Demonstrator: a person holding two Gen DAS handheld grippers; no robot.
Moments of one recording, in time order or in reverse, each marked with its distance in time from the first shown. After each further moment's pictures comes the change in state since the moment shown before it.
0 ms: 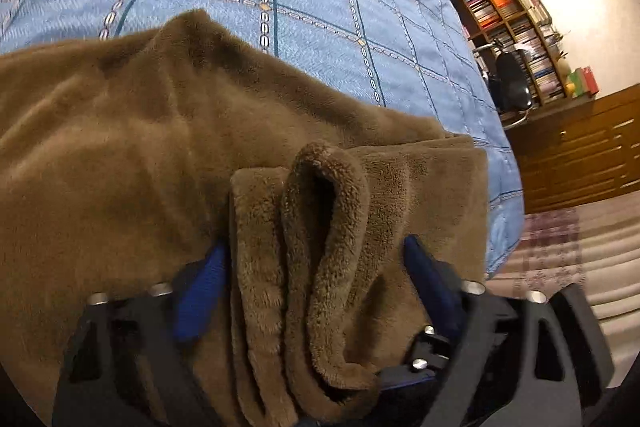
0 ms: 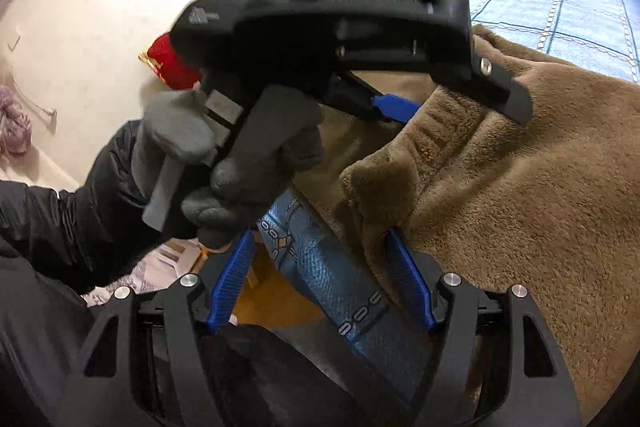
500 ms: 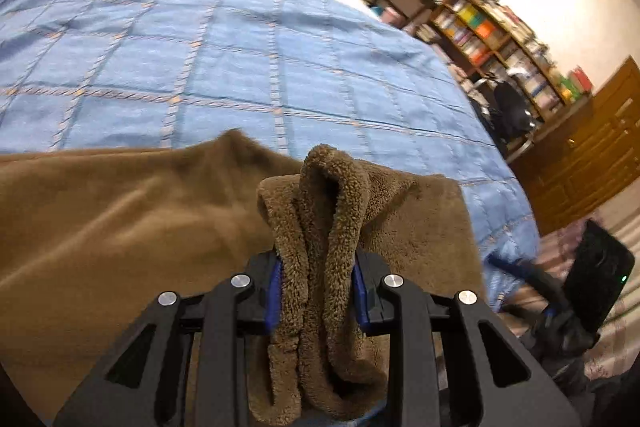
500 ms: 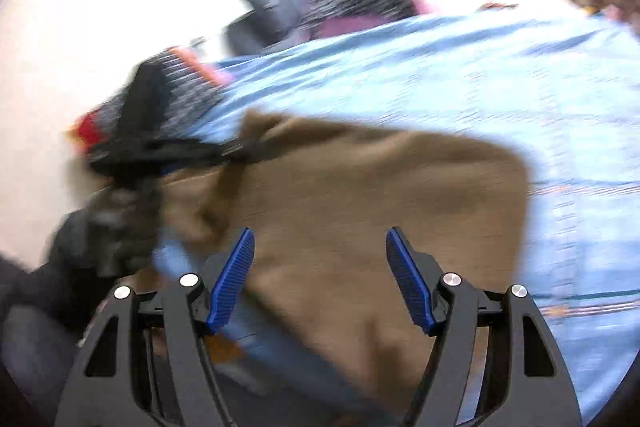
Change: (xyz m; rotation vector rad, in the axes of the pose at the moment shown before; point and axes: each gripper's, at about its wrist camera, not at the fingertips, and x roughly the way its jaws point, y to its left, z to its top) left arm -0.074 -0.004 -0.008 0.100 -0.252 0.088; right arm -0.118 -0.018 -0.002 0.096 -0.315 -0.517
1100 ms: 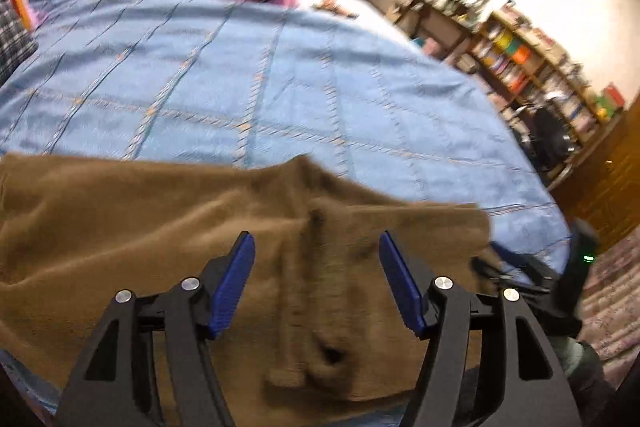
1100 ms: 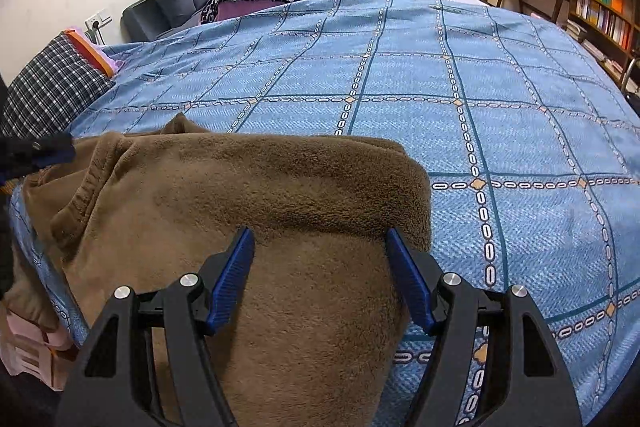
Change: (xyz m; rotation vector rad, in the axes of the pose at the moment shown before) left arm -0.037 0.003 -0.015 0.006 -0.156 0.142; right arm 0.064 -0.052 -0.008 0.026 0.072 -0.249
